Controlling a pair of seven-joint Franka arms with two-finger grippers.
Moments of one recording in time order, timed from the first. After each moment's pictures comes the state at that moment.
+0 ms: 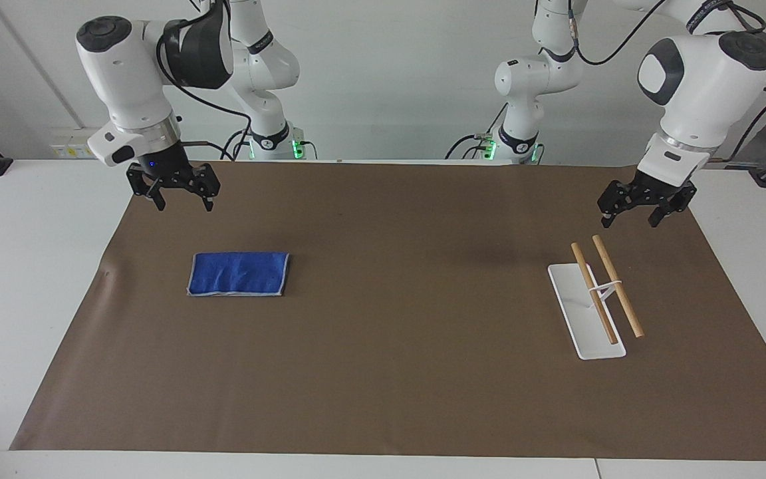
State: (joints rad) left arm 0.14 -0.03 -0.18 -1.80 0.00 1.87 0.02; right arm 0.06 -0.06 -0.10 -2.06 -0.03 2.08 -0.05
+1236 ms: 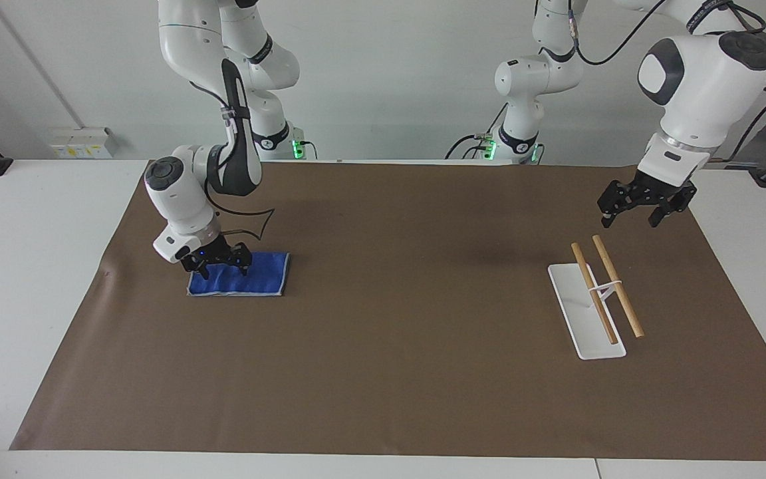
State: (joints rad) left arm 0.14 -0.03 -0.18 -1.80 0.00 1.87 0.02; right arm 0.05 0.17 -0.10 -2.26 0.09 2.46 -0.21
